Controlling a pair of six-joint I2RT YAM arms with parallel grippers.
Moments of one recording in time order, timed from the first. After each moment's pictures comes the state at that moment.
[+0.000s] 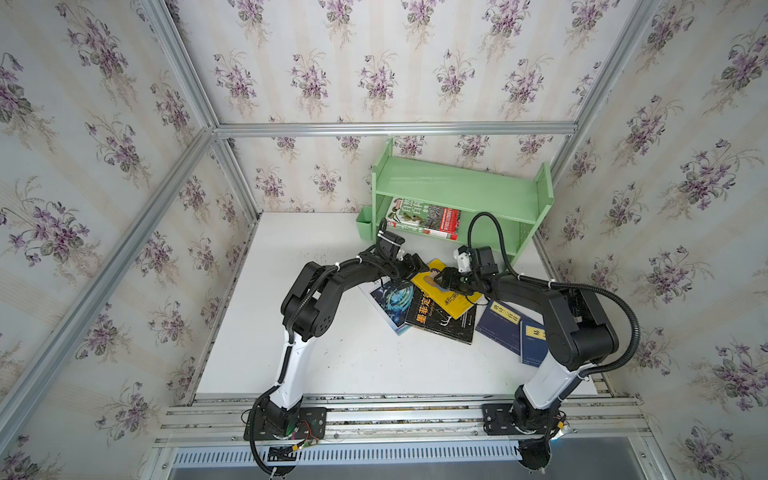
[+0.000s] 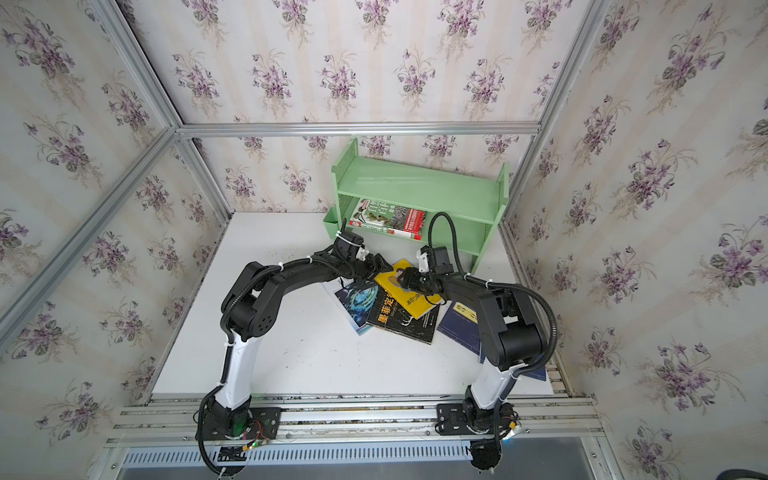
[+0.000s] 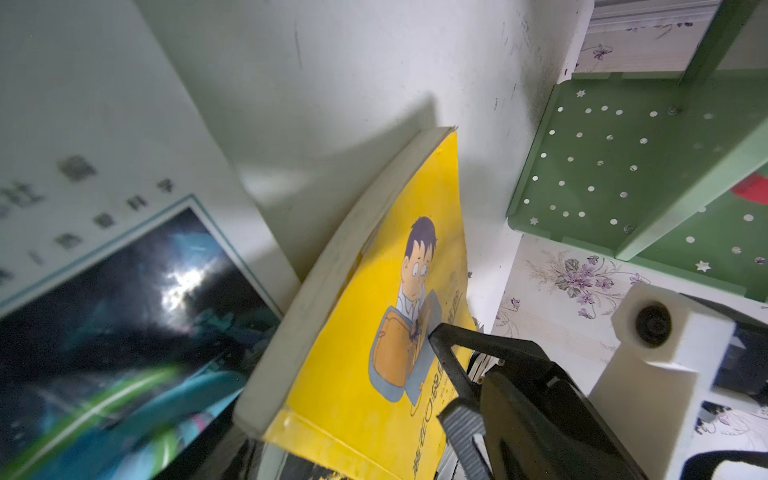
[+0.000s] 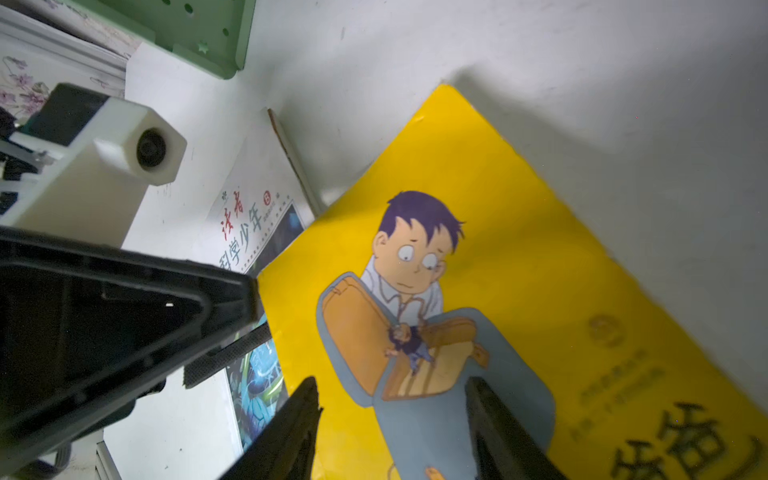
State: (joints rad) left arm -0.56 2.20 1.55 -0.18 0.52 -1.06; right arm 0.24 1.74 0.93 -0.07 -0.42 0.50
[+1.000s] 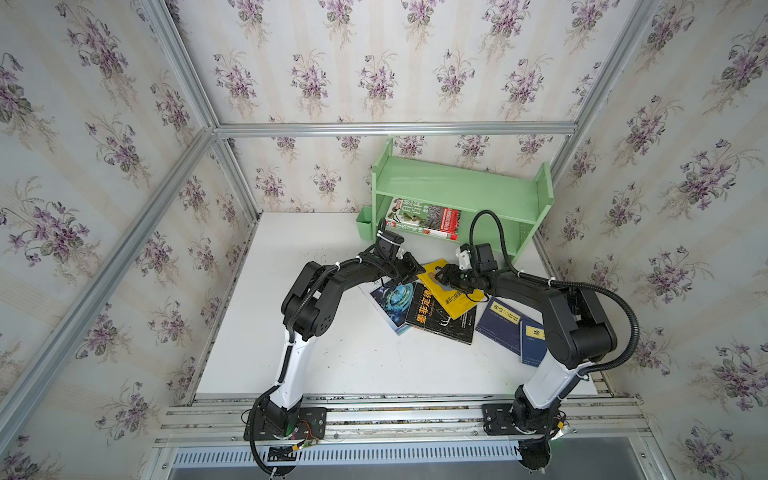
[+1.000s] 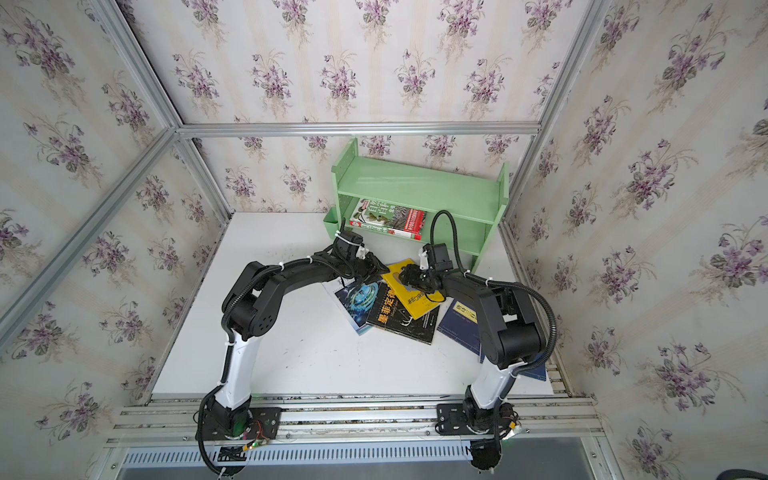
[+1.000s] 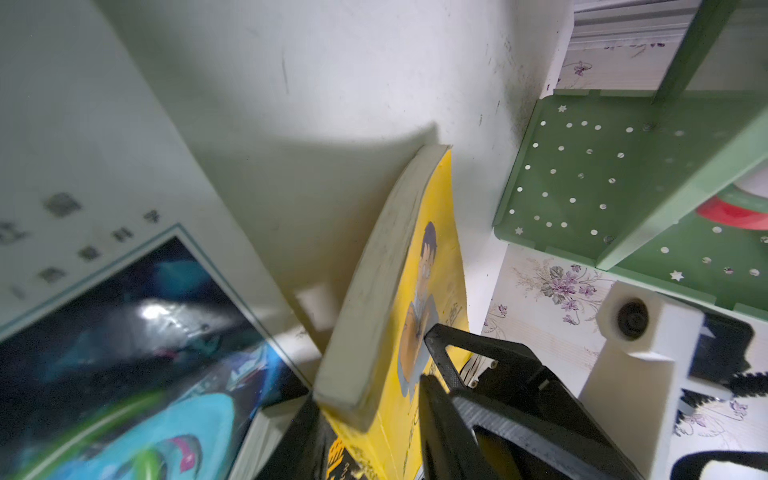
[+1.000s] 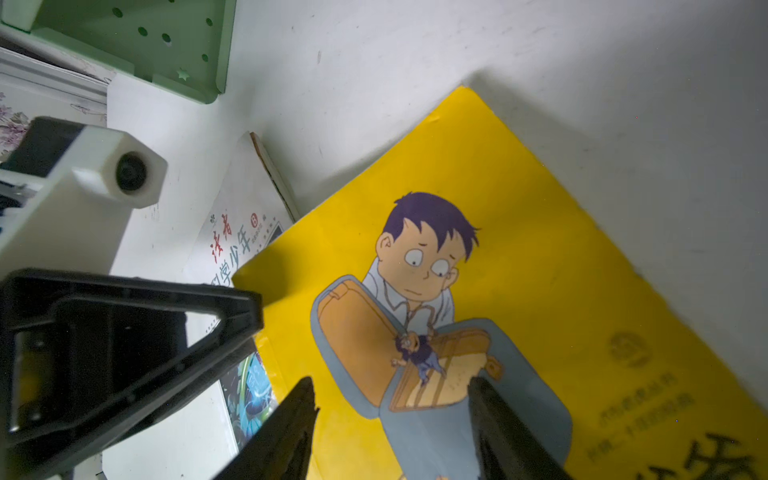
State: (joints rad) left arm -0.56 2.20 1.55 -0.12 0.52 -1.08; right arm 0.22 1.74 0.95 -0.10 -0.37 0.56
